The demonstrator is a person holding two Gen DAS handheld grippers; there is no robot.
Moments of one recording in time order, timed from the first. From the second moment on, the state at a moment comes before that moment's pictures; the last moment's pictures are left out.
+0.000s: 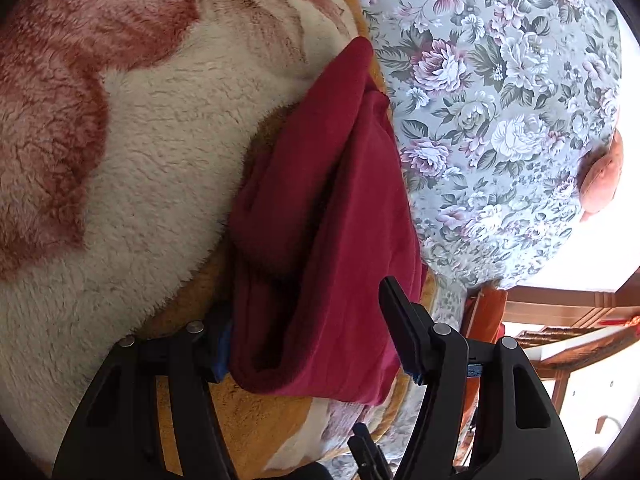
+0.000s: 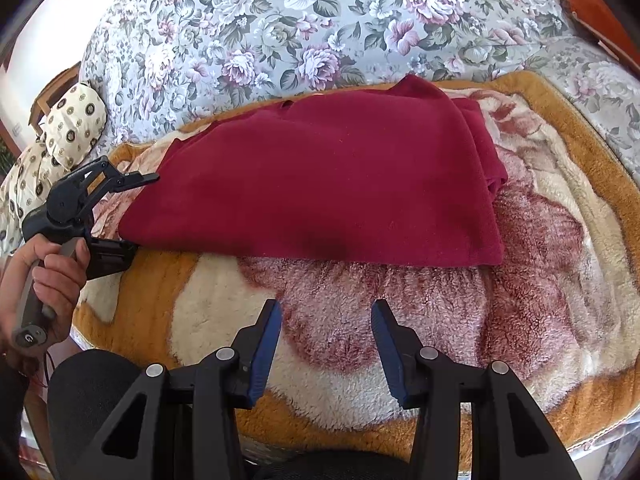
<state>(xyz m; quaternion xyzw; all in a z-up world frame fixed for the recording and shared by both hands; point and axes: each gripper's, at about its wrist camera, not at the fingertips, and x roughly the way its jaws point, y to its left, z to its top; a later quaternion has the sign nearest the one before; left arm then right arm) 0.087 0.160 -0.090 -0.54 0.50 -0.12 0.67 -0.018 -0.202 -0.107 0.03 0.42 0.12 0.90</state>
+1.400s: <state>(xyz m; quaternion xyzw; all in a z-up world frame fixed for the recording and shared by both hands) 0.056 0.155 -0.083 -0.53 0.41 -0.13 0.73 -0.021 -0.158 -0.033 0.19 0.37 0.12 0.90</state>
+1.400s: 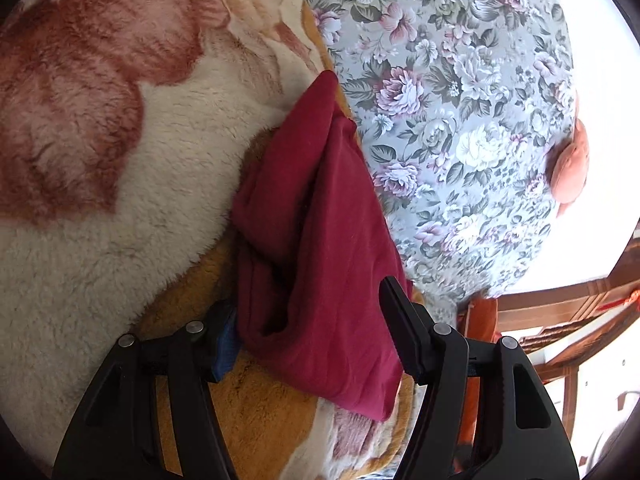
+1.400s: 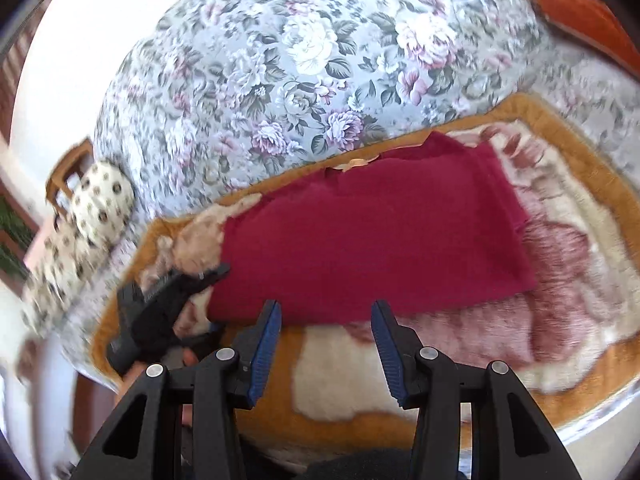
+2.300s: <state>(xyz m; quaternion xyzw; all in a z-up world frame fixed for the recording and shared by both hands) 0.041 0.126 -0.066 -0.39 0.36 -0.05 0.84 0.280 0.086 -0.075 -0.05 0.63 0.18 0.75</state>
